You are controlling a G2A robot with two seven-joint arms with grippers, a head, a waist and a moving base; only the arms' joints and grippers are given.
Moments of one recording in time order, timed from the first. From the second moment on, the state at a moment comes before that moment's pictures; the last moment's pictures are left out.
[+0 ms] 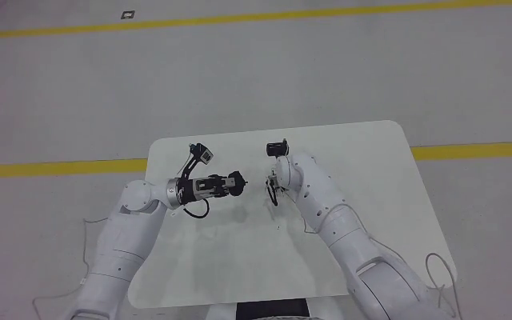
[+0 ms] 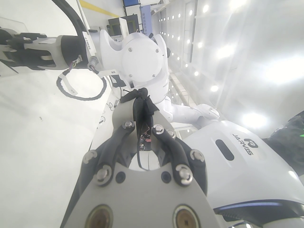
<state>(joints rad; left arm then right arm) 1.21 -1.15 -1.27 -1.30 -0.53 -0.34 -1.32 -0.95 -1.68 1.11 -1.00 -1.32 0.34 1.18</state>
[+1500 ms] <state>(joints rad) 1.21 -1.15 -1.27 -1.30 -0.53 -0.34 -1.32 -0.96 -1.70 1.12 -1.02 -1.35 0.34 1.18</state>
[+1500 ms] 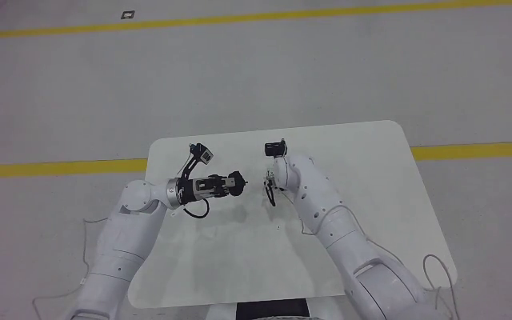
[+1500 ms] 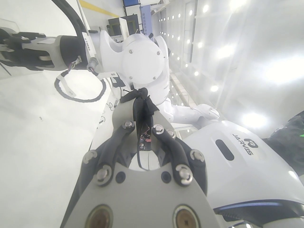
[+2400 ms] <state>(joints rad) 1.21 -1.15 -1.27 -1.30 -0.53 -0.34 -1.32 -1.27 -1.61 1.41 -1.52 -0.84 -0.10 1.23</state>
